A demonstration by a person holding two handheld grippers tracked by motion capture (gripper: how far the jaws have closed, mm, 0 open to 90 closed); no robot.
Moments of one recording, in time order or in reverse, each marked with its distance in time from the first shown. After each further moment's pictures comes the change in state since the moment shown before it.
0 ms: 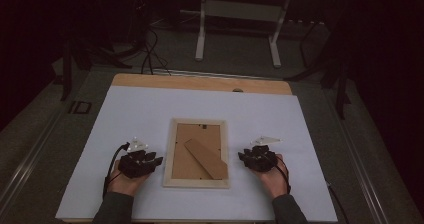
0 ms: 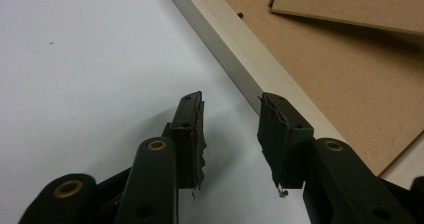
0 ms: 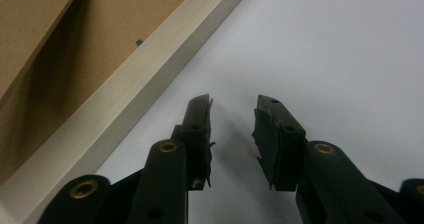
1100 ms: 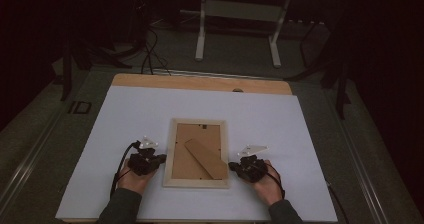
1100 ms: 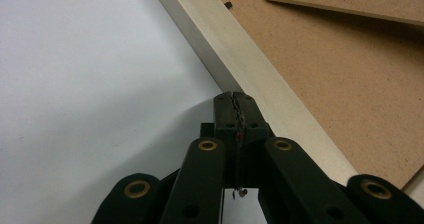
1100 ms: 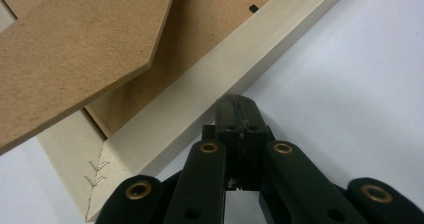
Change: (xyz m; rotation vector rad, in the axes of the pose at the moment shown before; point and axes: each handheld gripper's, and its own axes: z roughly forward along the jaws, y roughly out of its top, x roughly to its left) left arm -0.010 0.010 0.022 0.073 0.010 -0.003; right arm 0.035 -0.008 0.004 0.066 0.150 -0.136
